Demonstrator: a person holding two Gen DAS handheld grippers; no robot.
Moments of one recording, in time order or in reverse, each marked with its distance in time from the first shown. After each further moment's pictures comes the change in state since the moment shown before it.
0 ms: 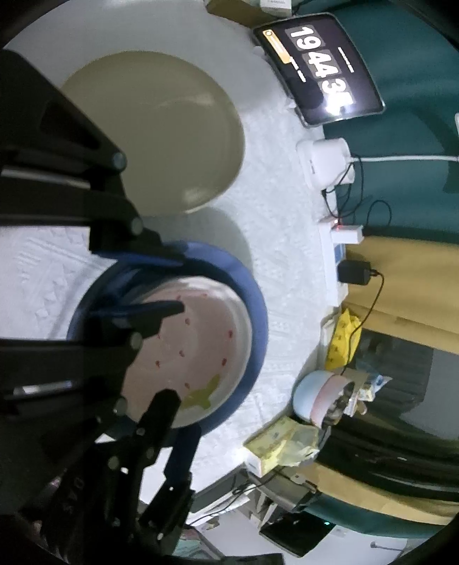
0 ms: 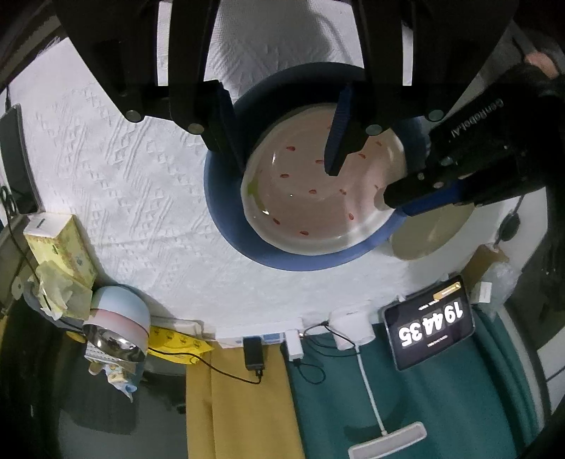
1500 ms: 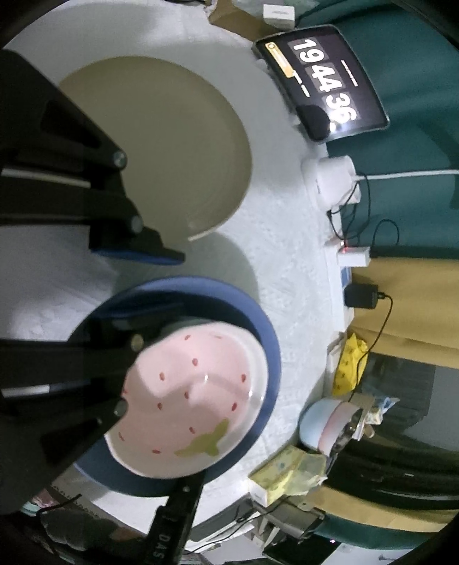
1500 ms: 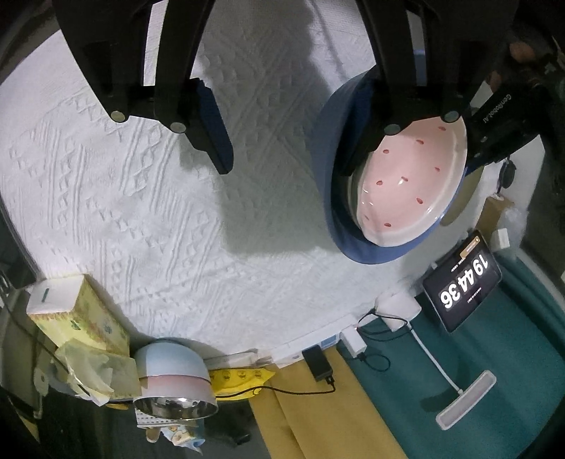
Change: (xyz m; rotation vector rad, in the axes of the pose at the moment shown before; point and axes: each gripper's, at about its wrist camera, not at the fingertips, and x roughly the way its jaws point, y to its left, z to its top) left arm 0.027 0.016 -0.008 0.014 -0.001 0.086; right arm 0.022 -0.077 -0.010 0.258 0.019 0.044
